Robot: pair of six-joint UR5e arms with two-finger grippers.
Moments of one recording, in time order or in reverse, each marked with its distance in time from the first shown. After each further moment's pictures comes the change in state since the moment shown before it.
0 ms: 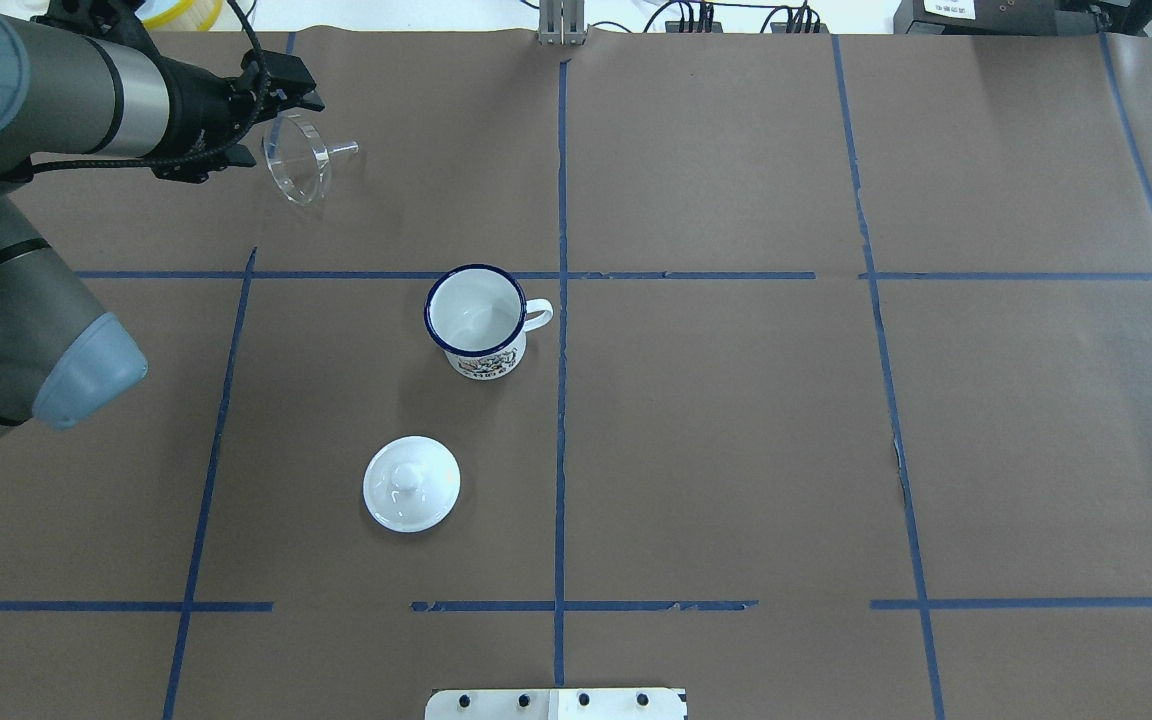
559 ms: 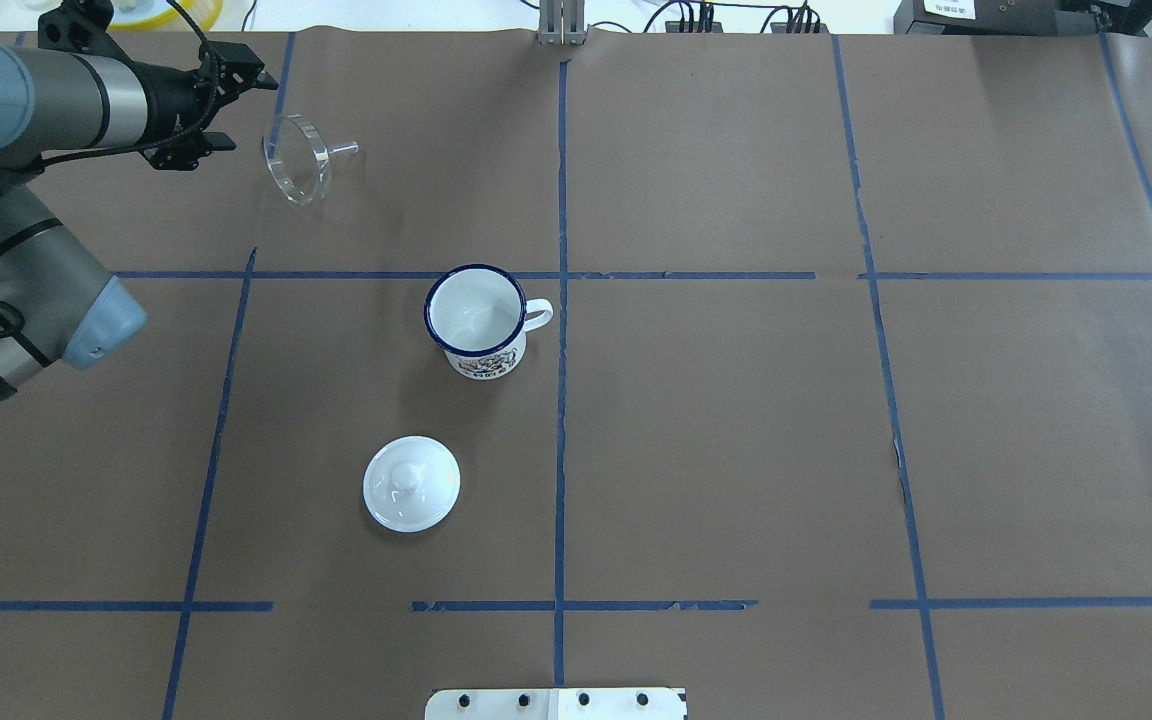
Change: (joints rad) left arm -0.048 -0.040 0.382 -0.355 -0.001 -0.140; right arm 0.000 0.000 0.000 0.000 0.000 0.000
